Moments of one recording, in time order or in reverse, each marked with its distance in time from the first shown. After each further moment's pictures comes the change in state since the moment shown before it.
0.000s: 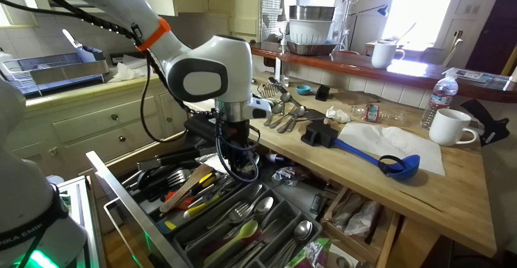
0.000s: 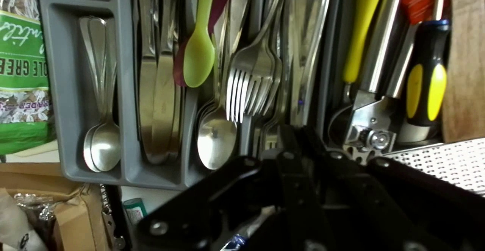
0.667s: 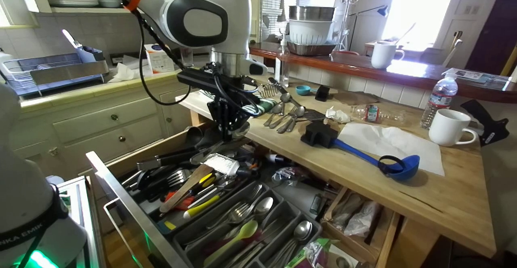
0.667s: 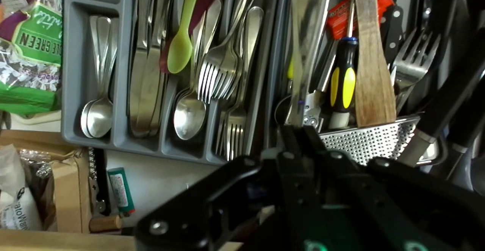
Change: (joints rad) arm 0.082 -0.161 0.012 0.126 0.000 -0.376 0.000
